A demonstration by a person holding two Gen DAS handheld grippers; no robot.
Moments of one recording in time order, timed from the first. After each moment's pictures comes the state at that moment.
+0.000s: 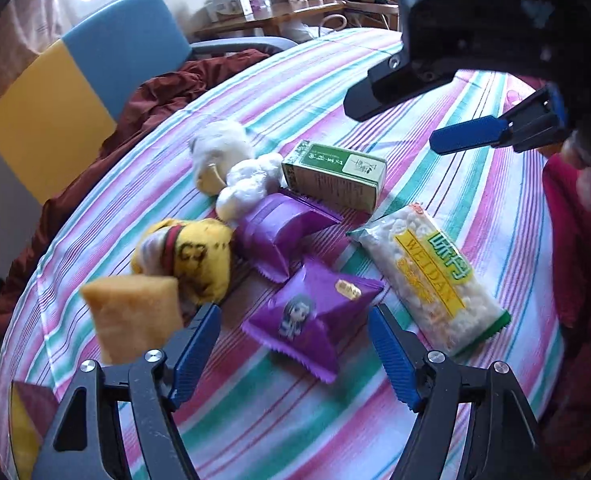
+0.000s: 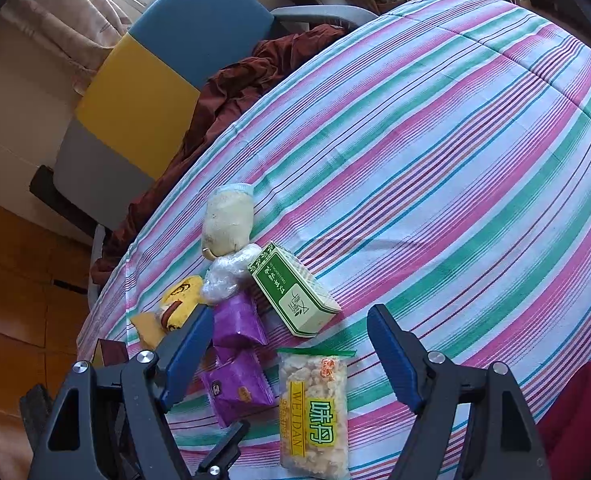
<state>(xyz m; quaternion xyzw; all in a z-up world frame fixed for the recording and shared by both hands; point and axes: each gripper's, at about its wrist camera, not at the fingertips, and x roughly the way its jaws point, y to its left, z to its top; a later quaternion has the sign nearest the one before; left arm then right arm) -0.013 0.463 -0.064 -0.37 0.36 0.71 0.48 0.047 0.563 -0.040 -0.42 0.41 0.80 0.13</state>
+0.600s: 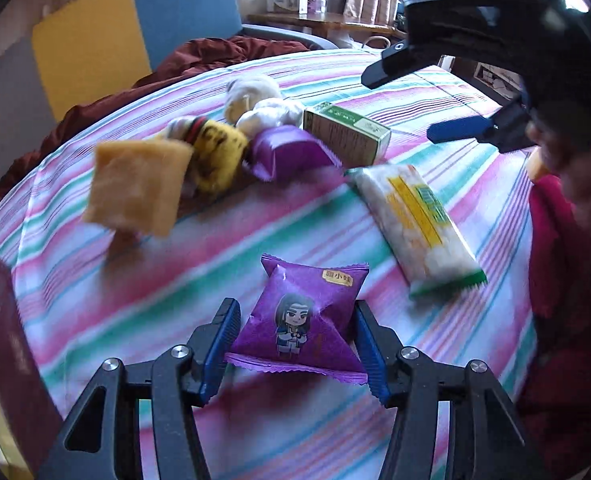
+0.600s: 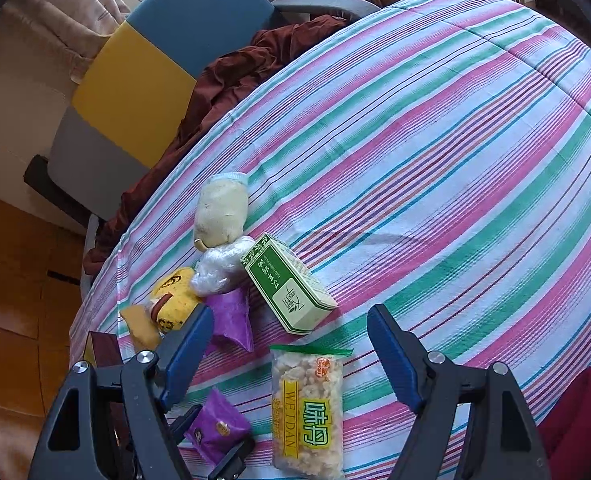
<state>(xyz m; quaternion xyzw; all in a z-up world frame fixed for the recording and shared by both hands) 0.008 0.382 -0.081 -0.42 0.23 0.76 0.45 0.040 0.559 -0.046 -0.44 0.39 0.79 0.13</state>
